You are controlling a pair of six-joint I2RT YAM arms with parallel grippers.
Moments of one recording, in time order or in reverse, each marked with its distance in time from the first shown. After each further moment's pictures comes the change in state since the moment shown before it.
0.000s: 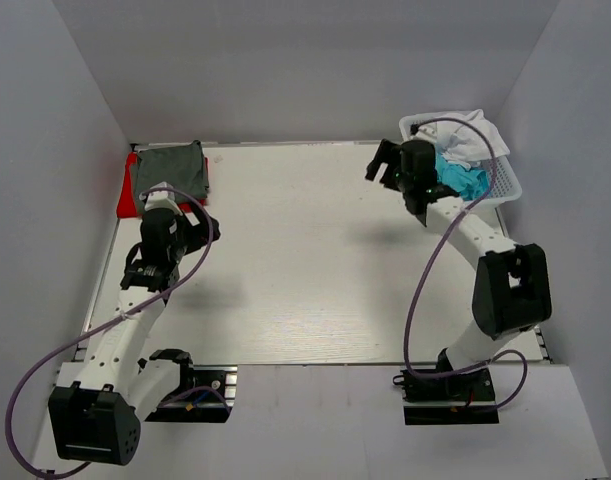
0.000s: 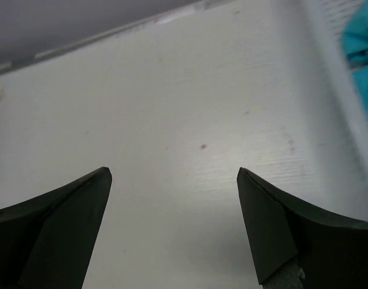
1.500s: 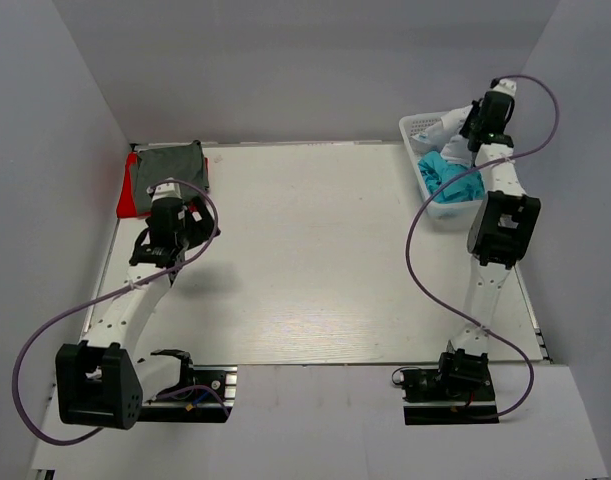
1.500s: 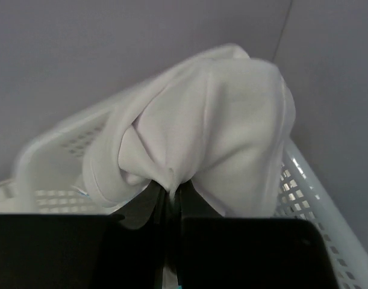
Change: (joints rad) left arm 0.001 0.207 0.060 -0.007 -0.085 0.037; right arm -0.516 0.798 1.020 -0.159 -0.053 -0.278
